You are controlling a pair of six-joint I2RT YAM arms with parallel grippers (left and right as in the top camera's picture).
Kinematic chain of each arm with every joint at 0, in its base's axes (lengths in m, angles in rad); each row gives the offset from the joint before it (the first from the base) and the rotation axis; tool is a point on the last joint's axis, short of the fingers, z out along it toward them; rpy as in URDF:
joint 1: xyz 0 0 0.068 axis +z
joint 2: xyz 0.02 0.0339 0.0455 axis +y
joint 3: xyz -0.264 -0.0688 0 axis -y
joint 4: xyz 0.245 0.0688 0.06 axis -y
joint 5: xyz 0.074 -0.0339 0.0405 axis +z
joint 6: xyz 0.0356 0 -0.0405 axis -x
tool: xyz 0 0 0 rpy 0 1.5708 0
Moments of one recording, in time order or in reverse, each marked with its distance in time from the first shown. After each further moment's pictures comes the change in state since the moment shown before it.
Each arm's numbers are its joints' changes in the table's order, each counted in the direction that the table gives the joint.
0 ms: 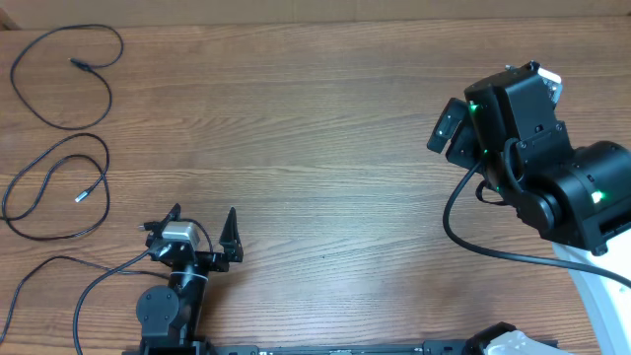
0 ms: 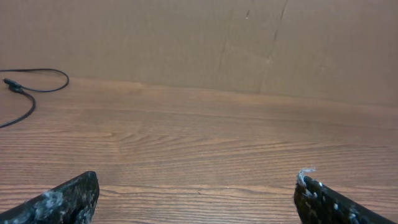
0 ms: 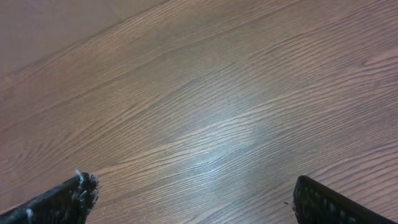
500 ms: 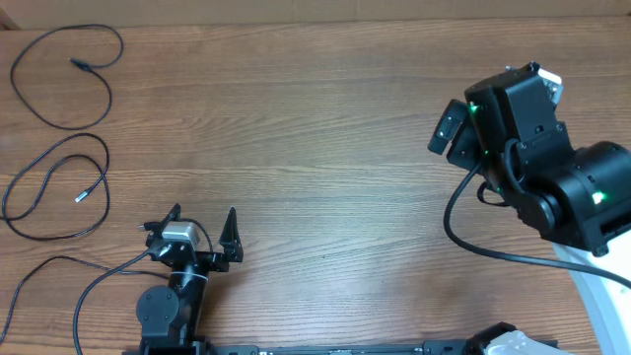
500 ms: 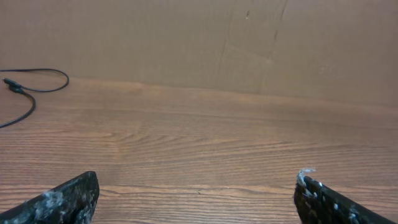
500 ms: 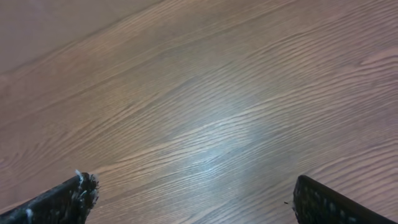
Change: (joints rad) left arm 0.000 0.000 0.000 0.000 0.000 0.000; right arm -0.006 -0.008 0.000 -0.014 -0.013 0.005
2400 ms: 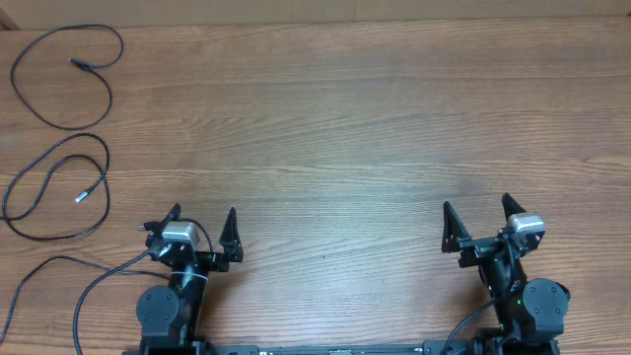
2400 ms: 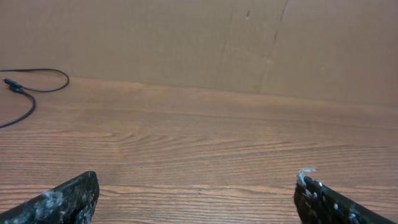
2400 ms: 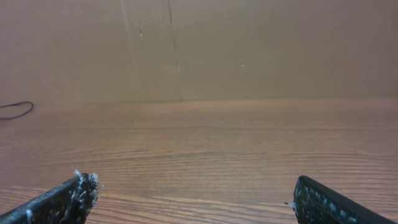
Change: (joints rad) left arm 0.000 0.000 0.000 0.000 0.000 0.000; right arm -0.444 -1.319 -1.687 1.287 0.563 0.653
